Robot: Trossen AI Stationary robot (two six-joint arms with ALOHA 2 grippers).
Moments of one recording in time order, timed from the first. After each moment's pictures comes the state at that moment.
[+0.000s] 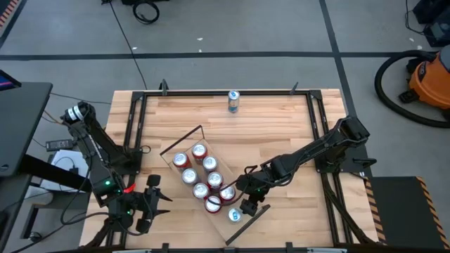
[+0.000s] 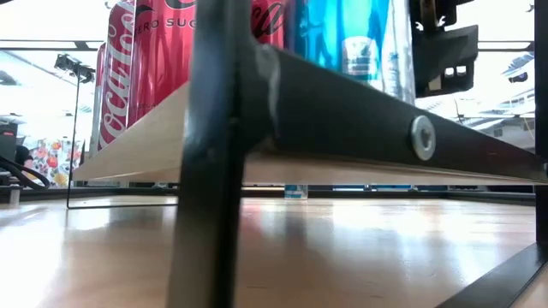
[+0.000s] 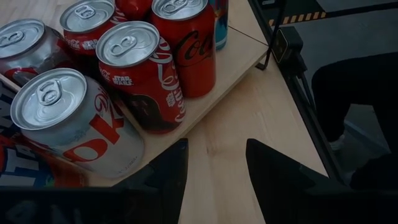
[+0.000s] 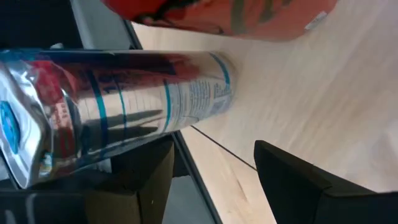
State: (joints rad) left arm -1.07 1.22 0.90 -0.59 -0.71 -0.66; right arm 0.39 1.75 1.21 -0.39 -0.34 1.09
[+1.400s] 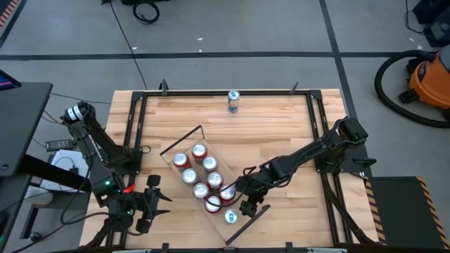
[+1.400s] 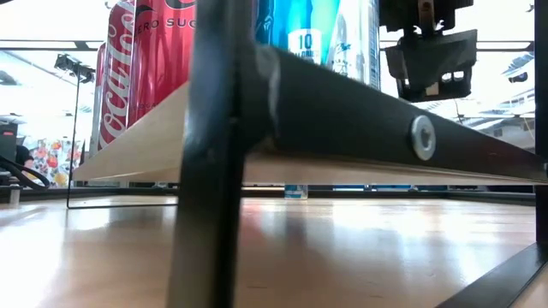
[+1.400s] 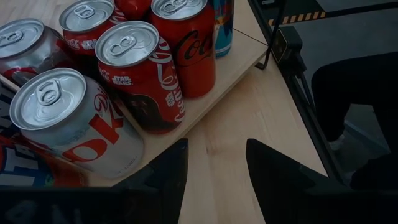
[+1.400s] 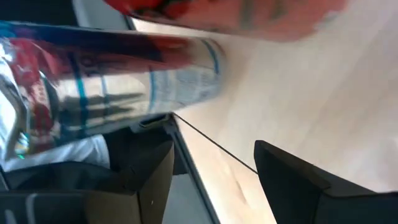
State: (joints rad) left arm -1.07 1.22 0.90 -0.59 -0.71 -0.66; right arm 0.39 1.77 1.21 -0.36 -0.35 1.07
